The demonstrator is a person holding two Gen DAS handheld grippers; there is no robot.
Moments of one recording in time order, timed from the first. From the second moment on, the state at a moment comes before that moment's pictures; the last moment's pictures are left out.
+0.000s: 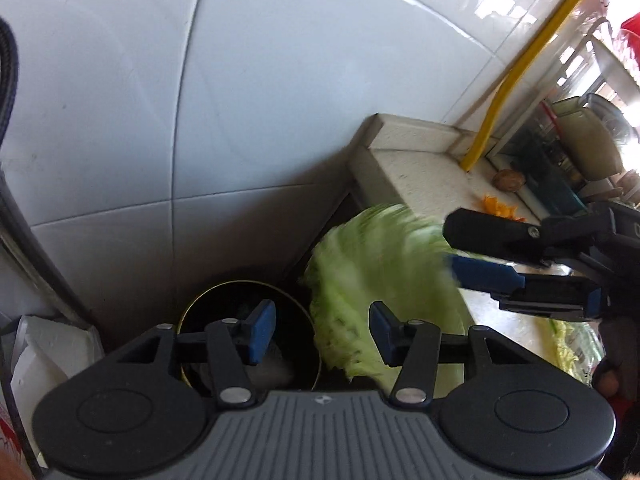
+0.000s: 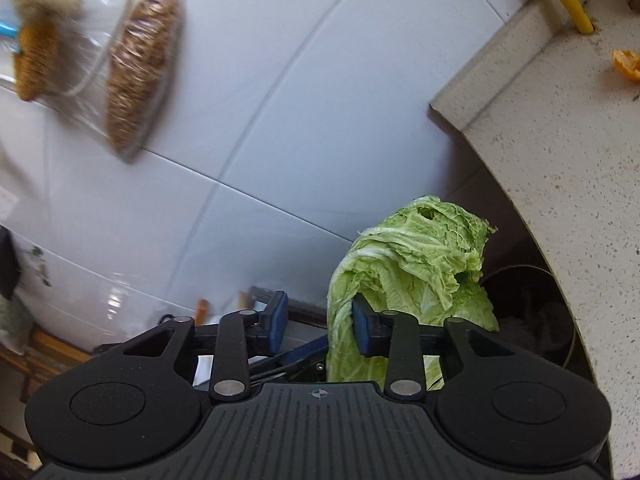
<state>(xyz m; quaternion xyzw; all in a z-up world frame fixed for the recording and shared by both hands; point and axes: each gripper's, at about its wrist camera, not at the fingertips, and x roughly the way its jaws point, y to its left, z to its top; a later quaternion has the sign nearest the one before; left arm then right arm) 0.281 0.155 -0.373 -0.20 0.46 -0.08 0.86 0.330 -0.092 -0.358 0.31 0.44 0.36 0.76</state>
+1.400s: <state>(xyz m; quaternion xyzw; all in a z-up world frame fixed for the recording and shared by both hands) 0.314 -0.040 -0.317 -0.12 0.45 -0.33 0.82 0.221 -0.297 -0.311 0.33 0.33 0.11 0.88</state>
